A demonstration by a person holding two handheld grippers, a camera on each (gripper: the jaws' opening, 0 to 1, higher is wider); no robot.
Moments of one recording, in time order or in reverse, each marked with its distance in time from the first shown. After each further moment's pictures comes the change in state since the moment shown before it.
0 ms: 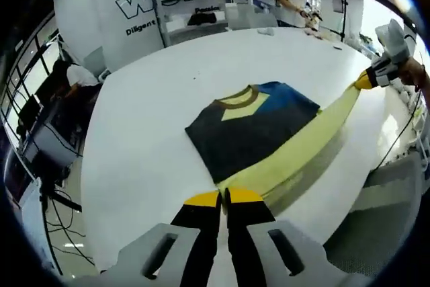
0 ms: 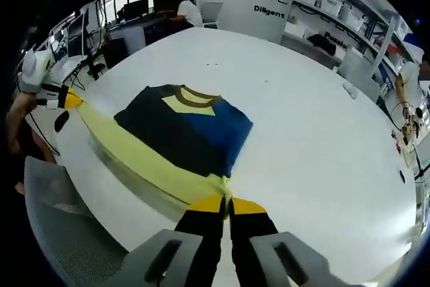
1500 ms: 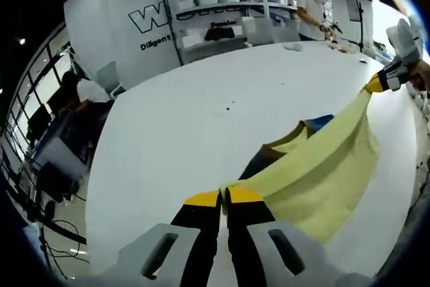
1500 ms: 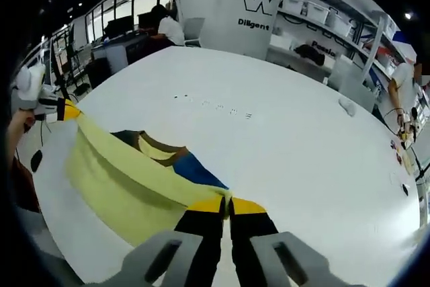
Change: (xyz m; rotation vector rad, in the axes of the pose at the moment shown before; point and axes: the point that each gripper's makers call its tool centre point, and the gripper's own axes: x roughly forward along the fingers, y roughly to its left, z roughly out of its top) left arm 0.123 0.081 0.099 0.008 -0.121 0.125; right arm 0.106 -0.067 0.123 0.046 -0.134 -0.071
